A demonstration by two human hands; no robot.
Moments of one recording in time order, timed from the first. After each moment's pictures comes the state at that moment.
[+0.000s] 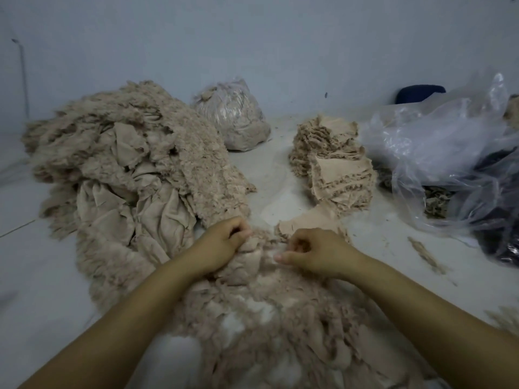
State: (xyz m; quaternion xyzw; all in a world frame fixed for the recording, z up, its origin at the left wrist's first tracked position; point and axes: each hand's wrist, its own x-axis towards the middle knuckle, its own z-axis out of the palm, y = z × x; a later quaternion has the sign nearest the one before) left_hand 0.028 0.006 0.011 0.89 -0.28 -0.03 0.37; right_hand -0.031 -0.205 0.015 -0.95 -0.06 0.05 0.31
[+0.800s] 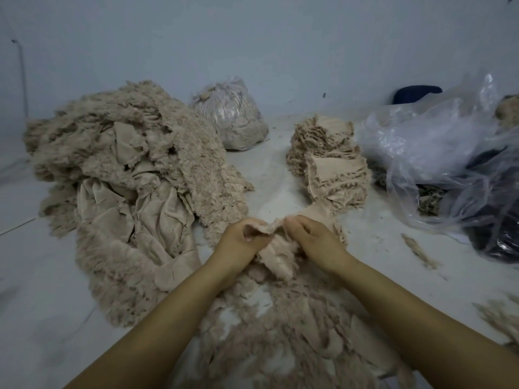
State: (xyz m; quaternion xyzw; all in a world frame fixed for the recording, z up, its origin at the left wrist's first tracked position) left_hand 0.001 -0.035 0.000 0.76 -0.15 -0.04 0.64; right_hand -0.029 -0.197 0.000 -0.86 -0.05 -0.08 0.51
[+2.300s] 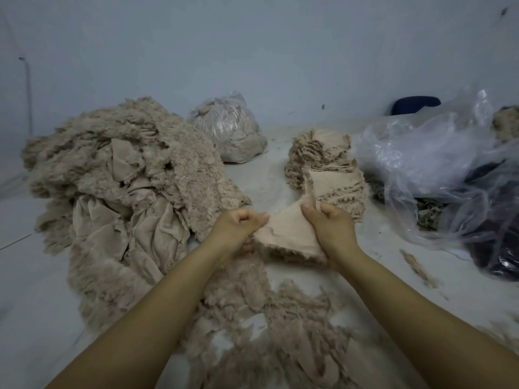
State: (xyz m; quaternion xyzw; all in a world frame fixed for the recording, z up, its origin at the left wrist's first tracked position) left_hand 0.039 -0.043 0.031 0.76 -0.12 -0.07 0.64; right_hand 0.005 -0.219 0.016 -0.74 0.11 -0.24 0.62
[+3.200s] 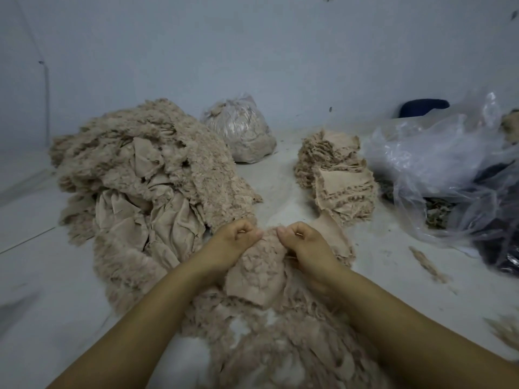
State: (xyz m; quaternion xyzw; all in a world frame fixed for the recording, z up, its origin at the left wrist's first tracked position) left_hand 0.009 0.000 0.026 0.78 -0.20 -0.08 0.59; right_hand -0.031 -0.159 0.012 -0.65 0.04 -0.03 0.76
